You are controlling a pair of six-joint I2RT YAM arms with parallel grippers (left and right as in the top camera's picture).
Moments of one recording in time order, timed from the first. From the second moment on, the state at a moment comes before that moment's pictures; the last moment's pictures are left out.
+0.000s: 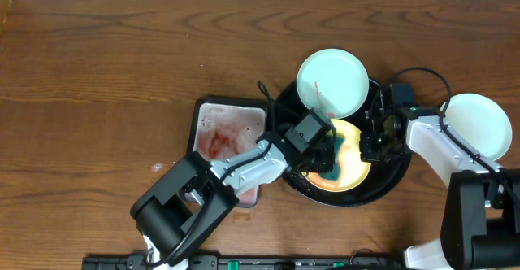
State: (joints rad) left arm -0.85 1.90 1.04 -0.17 0.33 -0.80; right arm 0.09 1.68 0.90 -0.74 -0.13 0.12
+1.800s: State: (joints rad) left arm -0.82 1.94 1.26 -0.66 -0.01 -0.80; right arm 0.10 1.68 0.89 -0.74 -0.17 0.13
